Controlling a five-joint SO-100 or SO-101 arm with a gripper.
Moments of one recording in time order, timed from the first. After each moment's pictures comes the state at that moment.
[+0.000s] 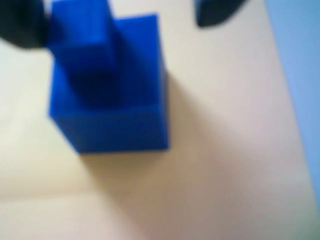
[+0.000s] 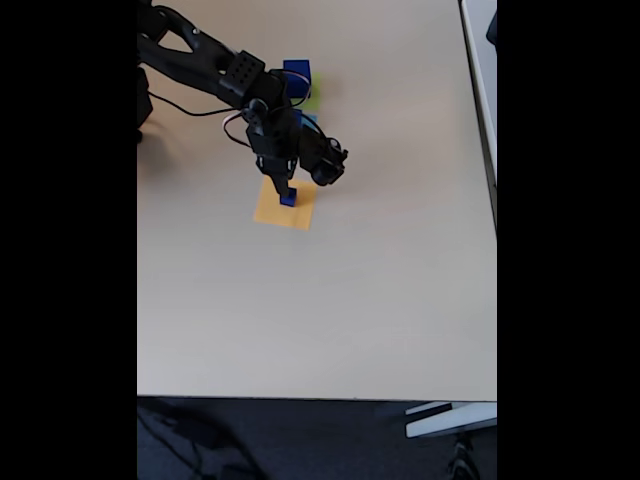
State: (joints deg) arm 26.8 69.3 78.6 65.8 75.5
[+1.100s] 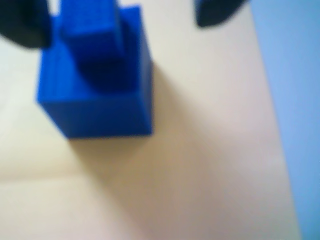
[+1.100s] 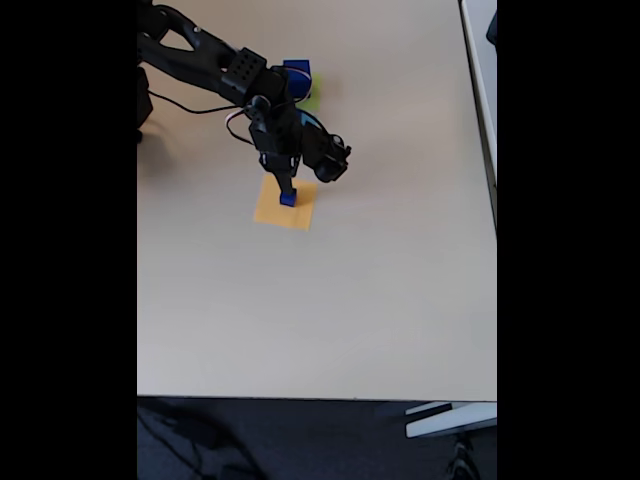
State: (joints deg) arm 25.9 69.2 77.5 65.8 75.2
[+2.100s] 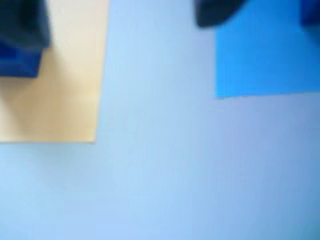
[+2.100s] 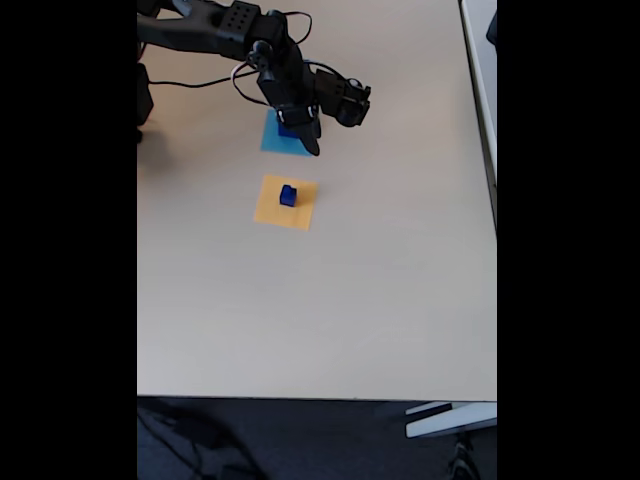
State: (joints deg) arm 13.7 80.0 73.8 68.6 81.7
